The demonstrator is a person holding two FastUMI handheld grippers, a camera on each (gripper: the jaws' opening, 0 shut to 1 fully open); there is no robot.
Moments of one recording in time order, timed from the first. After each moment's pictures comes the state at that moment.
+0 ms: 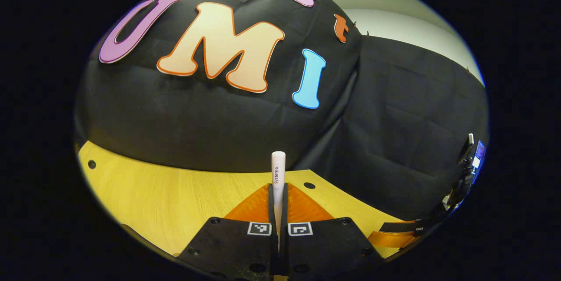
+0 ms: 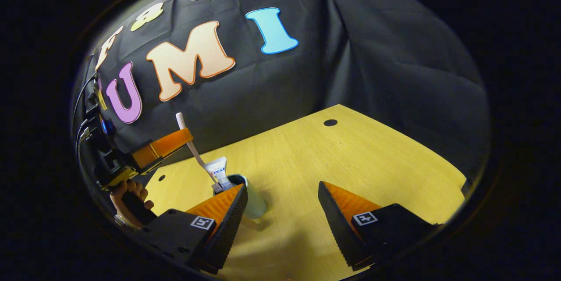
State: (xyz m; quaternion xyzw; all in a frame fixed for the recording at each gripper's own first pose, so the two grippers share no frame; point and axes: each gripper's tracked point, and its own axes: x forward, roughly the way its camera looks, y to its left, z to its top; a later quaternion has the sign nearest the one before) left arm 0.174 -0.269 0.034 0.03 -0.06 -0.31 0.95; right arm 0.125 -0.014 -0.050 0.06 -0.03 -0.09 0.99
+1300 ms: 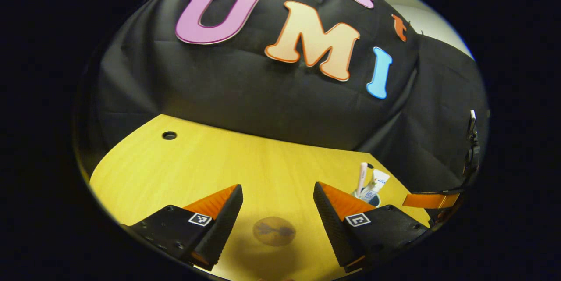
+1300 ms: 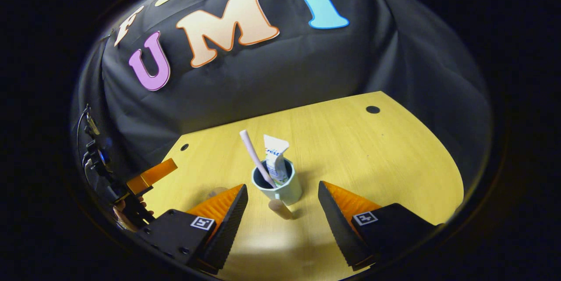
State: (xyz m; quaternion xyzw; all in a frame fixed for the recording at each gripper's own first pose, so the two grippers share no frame) left arm 0.119 -0.036 0.003 0.01 0.01 -0.08 1.00; right arm 0.163 0.086 -0.058 -0.01 0.09 0.02 1.00
